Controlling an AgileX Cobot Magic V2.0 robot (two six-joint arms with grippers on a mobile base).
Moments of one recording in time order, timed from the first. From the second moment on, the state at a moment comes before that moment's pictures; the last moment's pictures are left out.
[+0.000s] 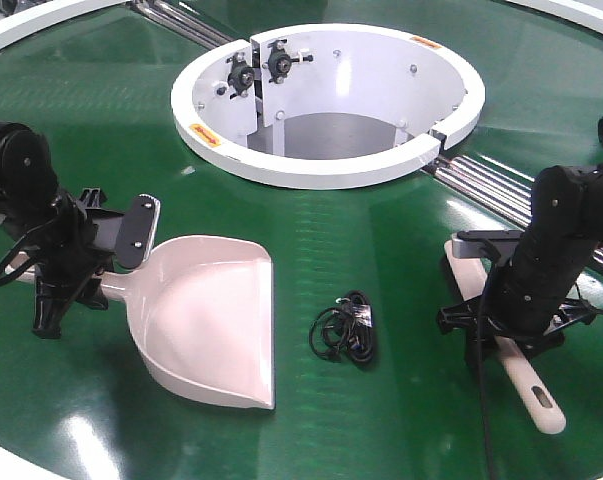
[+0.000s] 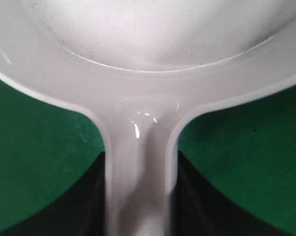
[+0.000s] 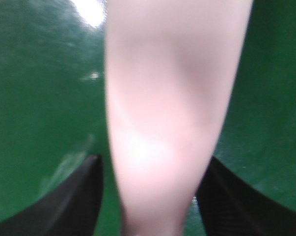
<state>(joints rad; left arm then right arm) -0.22 1.75 -1.28 -0.02 0.96 1.46 0.12 1.82 -1.15 0.08 1.05 -0.02</state>
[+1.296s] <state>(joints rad) -0.22 1.75 -1.28 -0.02 0.96 1.46 0.39 1.64 -1.09 0.01 1.08 0.30</state>
